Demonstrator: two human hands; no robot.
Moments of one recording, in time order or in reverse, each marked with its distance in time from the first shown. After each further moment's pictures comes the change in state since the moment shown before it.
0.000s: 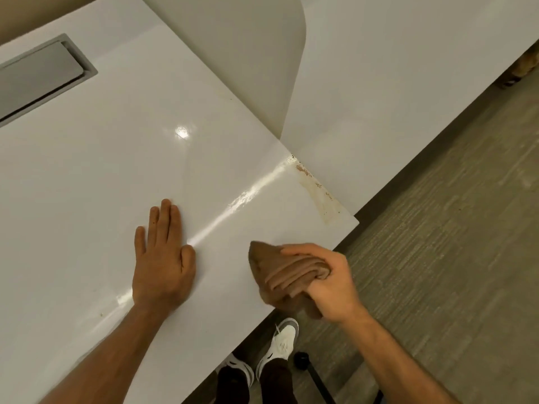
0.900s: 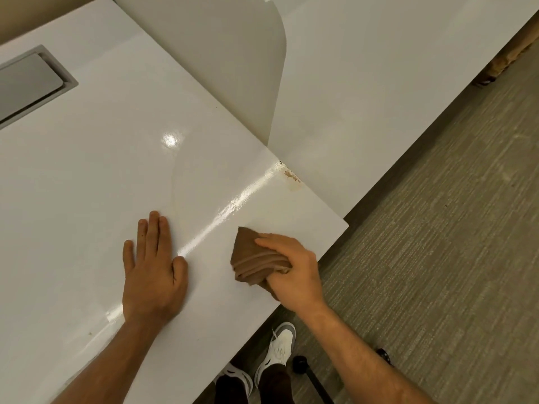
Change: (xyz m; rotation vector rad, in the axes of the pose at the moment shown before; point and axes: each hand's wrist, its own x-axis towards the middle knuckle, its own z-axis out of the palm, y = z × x) left_hand 0.000 0.006 0.001 0.028 -0.014 -0.005; right_hand 0.022 0.018 0.032 -0.337 0.185 -0.102
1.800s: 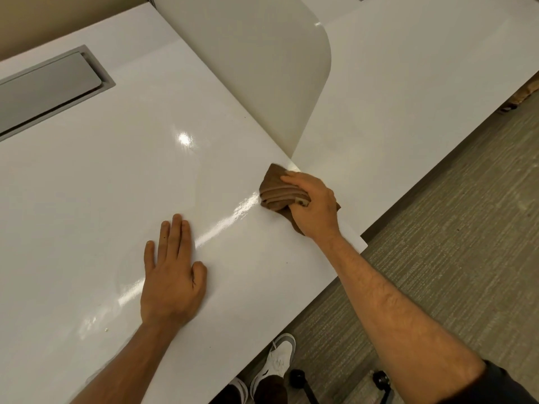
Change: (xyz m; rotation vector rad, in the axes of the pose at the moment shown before) left_hand 0.002 0.000 -0.004 -0.024 0.003 0.002; right_hand 0.143 -0.005 -0.011 -0.212 0.111 -0.233
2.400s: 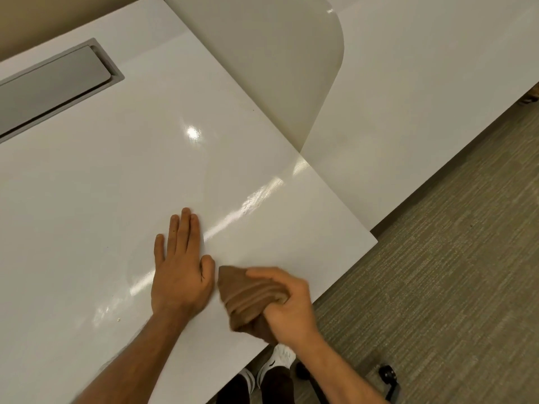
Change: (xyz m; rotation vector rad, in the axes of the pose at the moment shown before) left_hand 0.000 0.002 0.000 0.019 -0.032 -0.005; right_hand -0.162 -0.065 0.027 0.543 -0.282 0.382
